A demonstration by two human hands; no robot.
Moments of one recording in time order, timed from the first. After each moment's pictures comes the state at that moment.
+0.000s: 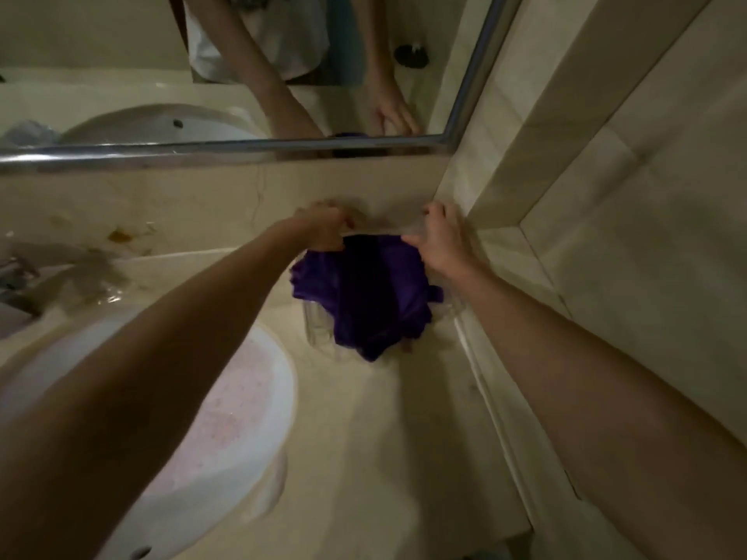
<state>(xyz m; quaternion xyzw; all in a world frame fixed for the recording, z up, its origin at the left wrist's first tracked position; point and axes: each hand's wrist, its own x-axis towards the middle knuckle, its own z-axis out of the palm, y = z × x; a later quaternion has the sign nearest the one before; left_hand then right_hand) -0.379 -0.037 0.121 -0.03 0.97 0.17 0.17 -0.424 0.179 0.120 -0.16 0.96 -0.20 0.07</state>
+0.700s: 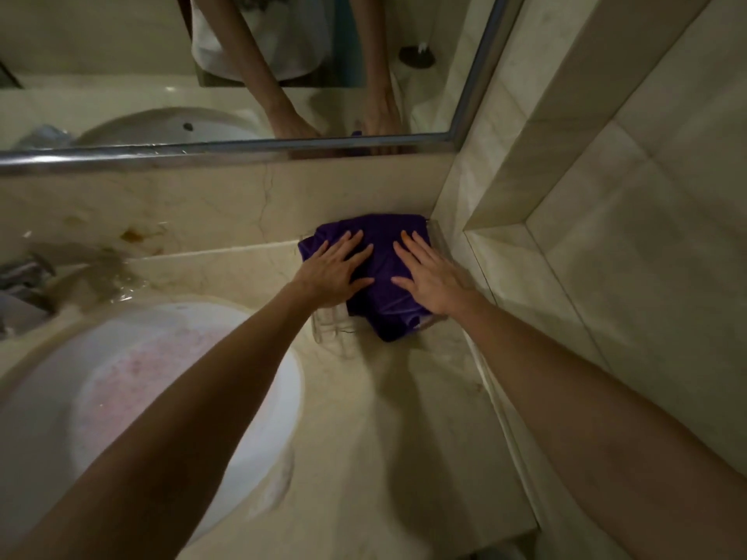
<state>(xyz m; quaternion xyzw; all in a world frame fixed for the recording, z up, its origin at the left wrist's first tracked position) -0.320 -0.010 0.052 0.04 0.99 0.09 0.07 -0.398 0.199 0.063 -0.38 0.92 -0.01 0.09</state>
